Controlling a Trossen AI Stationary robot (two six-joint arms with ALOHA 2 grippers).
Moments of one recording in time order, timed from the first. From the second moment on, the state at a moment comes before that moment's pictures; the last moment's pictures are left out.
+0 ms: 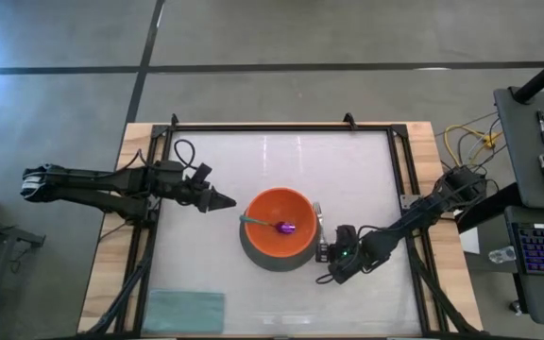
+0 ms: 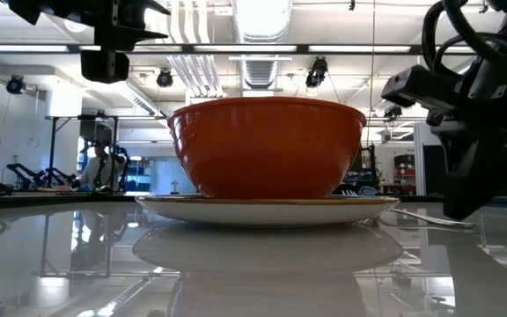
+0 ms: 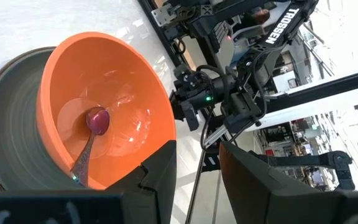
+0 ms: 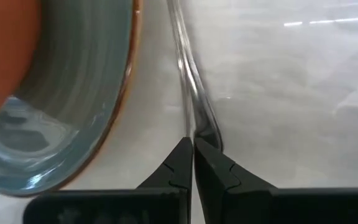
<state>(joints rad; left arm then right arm) 0.01 0.82 0.64 -0.09 0.13 -1.07 0.57 1.67 0.85 -0.47 0.34 2.11</state>
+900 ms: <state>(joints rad) 0.01 0.82 0.64 -0.09 0.13 -1.07 0.58 1.72 0.86 -0.36 0.36 2.12</state>
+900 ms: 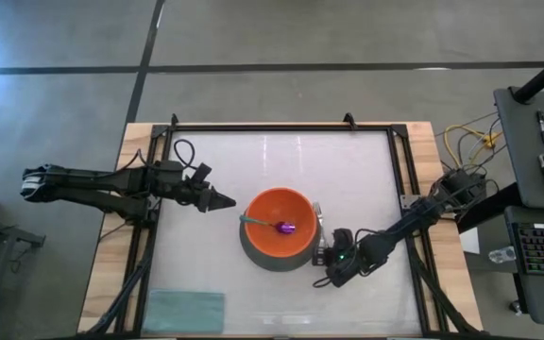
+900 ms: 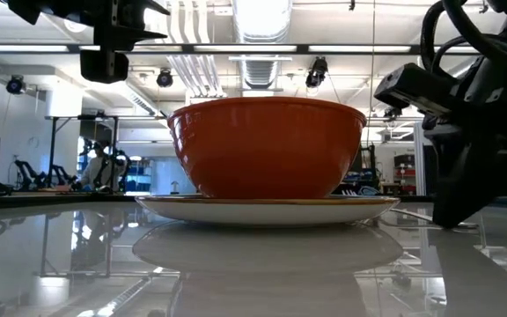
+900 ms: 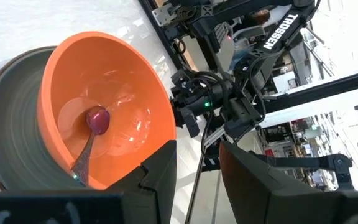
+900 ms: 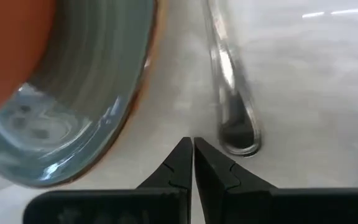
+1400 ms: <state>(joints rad) 0.01 0.82 0.63 -0.10 0.13 -1.07 0.58 1.64 0.86 -0.54 0.35 2.16</state>
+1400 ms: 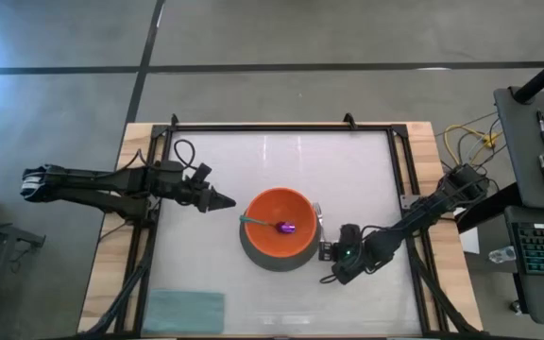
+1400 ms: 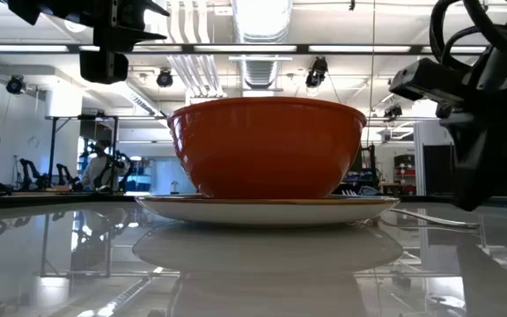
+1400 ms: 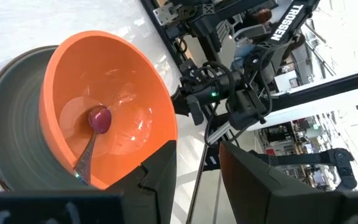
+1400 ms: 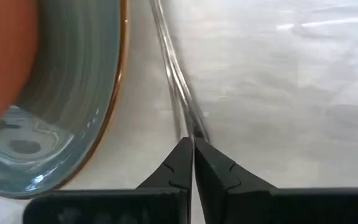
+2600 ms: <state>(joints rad) 0.01 0.82 0.63 -0.09 0.13 -1.07 0.59 1.71 0.89 -0.51 0.36 2.13</state>
